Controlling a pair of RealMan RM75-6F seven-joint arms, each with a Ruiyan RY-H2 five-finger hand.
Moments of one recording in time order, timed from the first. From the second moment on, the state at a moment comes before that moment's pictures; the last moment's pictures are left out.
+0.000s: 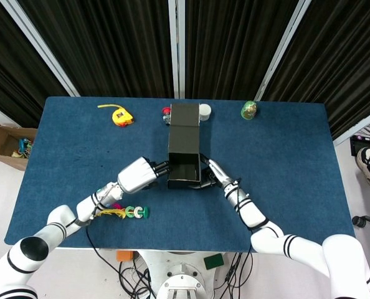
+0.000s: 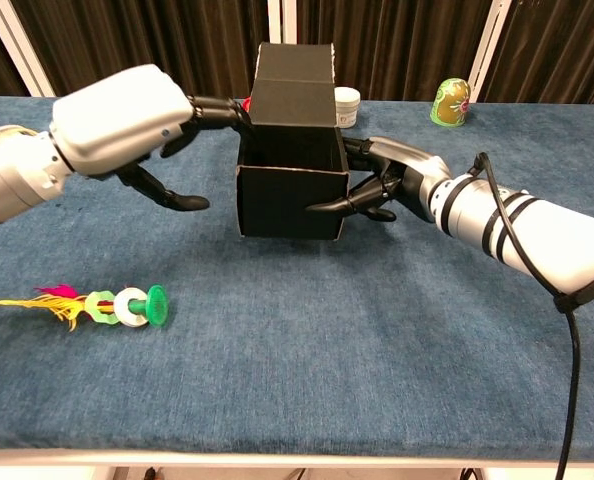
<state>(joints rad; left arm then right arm) -0.81 -1.88 0.10 -0.53 1.78 1.52 -0.28 0.78 -1.85 0.25 -1.06 -1.34 0.78 0.80</state>
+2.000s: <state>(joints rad) -0.73 -1.65 -0.02 -1.11 1.52 1.05 -0.74 0.62 -1.59 0.19 -1.44 -1.29 0.81 0.62</state>
